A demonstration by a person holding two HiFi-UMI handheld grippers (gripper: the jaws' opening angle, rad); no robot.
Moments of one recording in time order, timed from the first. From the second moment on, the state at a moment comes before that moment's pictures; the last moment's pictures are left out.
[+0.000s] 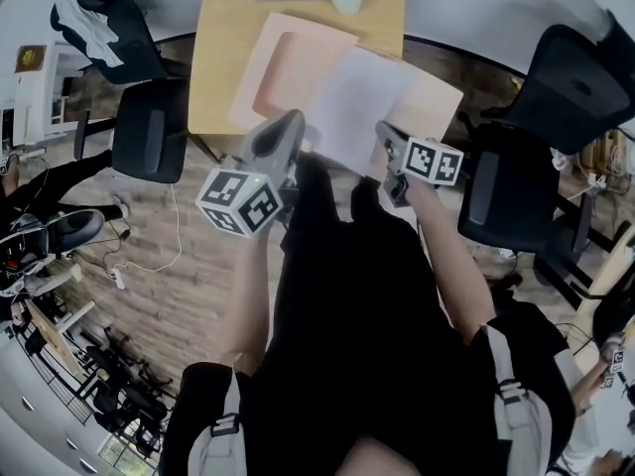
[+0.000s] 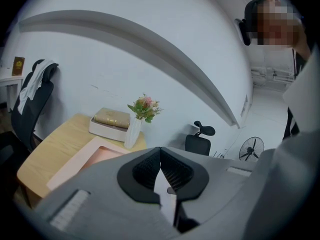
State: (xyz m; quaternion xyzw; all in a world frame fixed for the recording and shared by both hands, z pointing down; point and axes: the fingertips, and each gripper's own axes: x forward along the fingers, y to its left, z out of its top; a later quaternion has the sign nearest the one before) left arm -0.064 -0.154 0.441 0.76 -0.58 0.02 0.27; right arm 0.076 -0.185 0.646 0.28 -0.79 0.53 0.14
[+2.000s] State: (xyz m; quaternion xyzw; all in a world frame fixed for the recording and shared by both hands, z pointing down) left arm -0.203 -0.253 0.484 0.87 -0.37 0.05 0.32; right arm -0.086 -0.227 0.731 0.43 -0.70 0.51 0.25
